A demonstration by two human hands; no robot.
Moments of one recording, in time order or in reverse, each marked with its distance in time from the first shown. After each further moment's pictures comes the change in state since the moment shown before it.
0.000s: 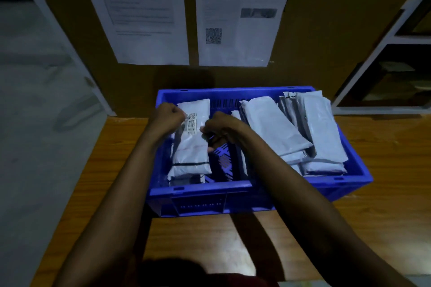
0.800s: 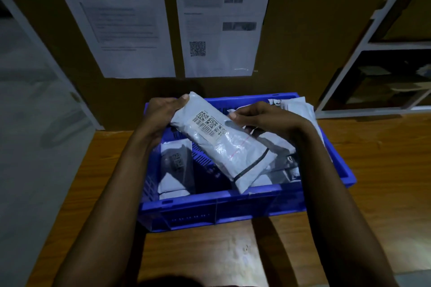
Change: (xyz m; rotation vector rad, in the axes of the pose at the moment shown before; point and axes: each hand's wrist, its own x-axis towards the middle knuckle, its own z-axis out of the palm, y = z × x) left_hand -0.002 0.040 0.004 -0.600 -0.117 0.096; right_hand -0.096 0.016 -0.119 -0.175 -0.013 -0.364
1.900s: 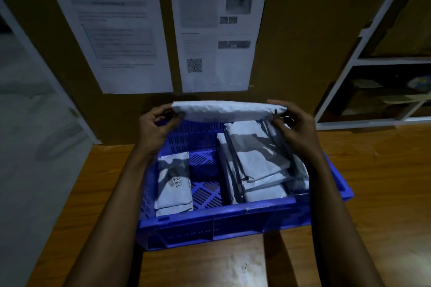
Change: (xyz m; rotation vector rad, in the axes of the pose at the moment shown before) left_hand 0.005 -0.015 -0.008 0.022 0.034 0.388; right_hand -0.015 0.060 -0.024 -0.041 0.774 -0.476
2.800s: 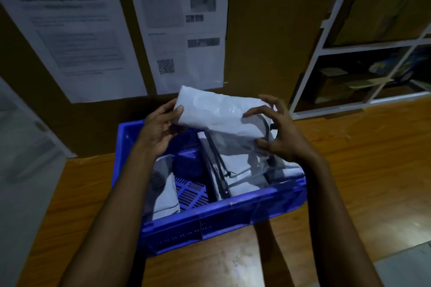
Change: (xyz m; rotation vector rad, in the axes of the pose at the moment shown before) left_hand 0.022 0.000 0.059 -0.464 -0.113 -0.528; right_hand -0.031 -0.031 -0.036 -0.320 -0.275 0.115
